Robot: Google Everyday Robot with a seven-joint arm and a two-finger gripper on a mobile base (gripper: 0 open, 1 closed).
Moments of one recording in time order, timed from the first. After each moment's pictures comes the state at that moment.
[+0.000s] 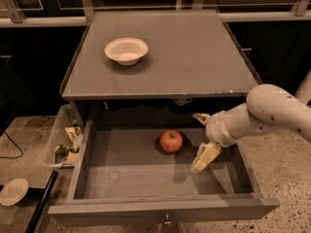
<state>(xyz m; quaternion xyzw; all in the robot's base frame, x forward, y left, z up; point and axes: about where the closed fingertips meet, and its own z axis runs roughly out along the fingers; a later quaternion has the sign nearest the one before) 0.520 -0.138 0.682 -0.61 0.72 0.17 0.29</state>
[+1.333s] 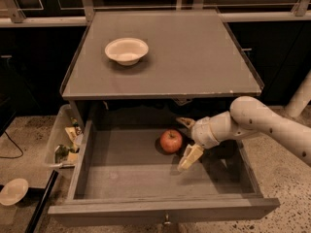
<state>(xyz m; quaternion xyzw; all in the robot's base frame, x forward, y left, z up) 0.557 -0.097 0.624 -0.63 0.65 0.25 0.34</state>
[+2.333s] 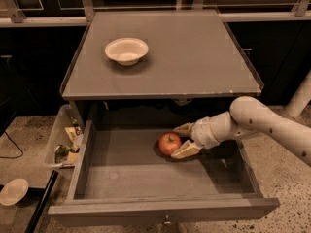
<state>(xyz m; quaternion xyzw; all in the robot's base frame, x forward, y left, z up) 0.558 -0.097 0.622 -0.63 0.65 0.25 0.34</state>
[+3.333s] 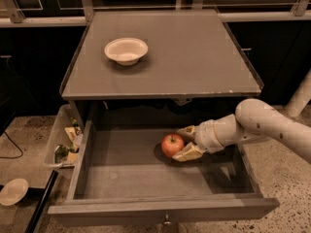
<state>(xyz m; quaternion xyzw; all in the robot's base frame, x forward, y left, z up) 0.535 -0.101 0.637 -0.60 0.68 0.24 0.34</state>
